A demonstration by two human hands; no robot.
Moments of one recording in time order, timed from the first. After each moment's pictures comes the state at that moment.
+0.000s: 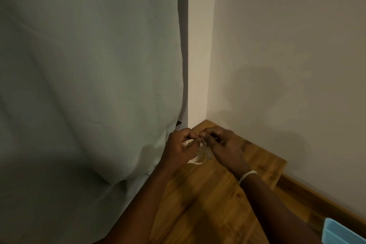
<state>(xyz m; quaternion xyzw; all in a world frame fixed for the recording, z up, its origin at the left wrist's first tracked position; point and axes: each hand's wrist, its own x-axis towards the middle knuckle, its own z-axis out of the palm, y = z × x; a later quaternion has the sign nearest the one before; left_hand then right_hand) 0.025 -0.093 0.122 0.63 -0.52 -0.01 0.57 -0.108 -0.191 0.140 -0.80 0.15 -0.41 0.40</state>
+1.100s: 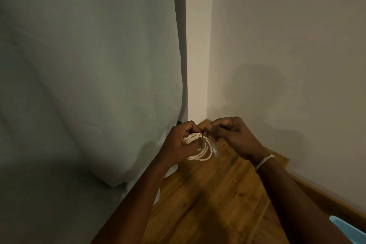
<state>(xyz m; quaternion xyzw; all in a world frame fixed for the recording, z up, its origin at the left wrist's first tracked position) 0.029 -0.090 0.149 0.62 -0.58 -0.06 0.53 -0.120 -0.222 0.173 -0.79 0.05 -0.32 0.52</state>
